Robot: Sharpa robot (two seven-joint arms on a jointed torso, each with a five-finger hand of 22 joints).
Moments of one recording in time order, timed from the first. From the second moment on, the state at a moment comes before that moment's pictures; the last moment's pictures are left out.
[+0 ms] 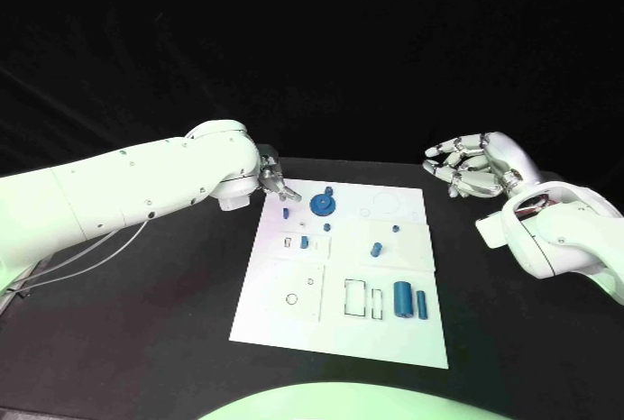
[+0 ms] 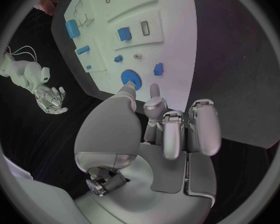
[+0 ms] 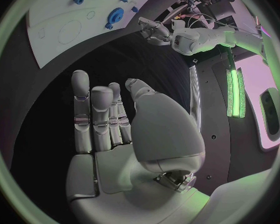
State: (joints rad) left arm 1.32 -0.70 -0.01 1.34 -1.13 0.13 -0.70; left_hand 1.17 -0.10 0.03 0.29 0.19 0.97 0.05 0.46 0.59 1.32 -0.02 1.10 1.02 1.47 -0.09 1.57 1.31 0.07 1.45 0.02 1.43 1.27; right arm 1.26 -0.94 -0.11 1.61 -0.82 -0.65 0.11; right_hand 1.33 -0.10 0.17 0.19 0.47 0.92 0.15 0.26 0.15 1.04 0.05 0.85 0.70 1.40 -0.02 0.93 0.80 0.15 1.15 0.09 0.68 0.93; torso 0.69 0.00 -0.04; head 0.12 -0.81
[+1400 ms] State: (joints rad) left arm 1.30 -0.63 -0.02 1.21 -1.14 0.23 -0.70; left_hand 1.18 -0.07 0.01 0.29 0.20 0.98 0.06 0.45 0.57 1.32 -0.02 1.10 1.02 1.46 -0.08 1.57 1.31 0.07 1.45 0.02 1.42 1.27; right arm 1.26 -0.94 -0.11 1.61 -0.82 -0.65 0.11; right_hand 1.33 -0.10 0.17 0.19 0.48 0.92 0.14 0.27 0.15 1.04 0.05 0.85 0.70 1.40 -0.02 0.93 0.80 0.15 1.15 0.09 0.67 0.93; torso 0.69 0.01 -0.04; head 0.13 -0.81
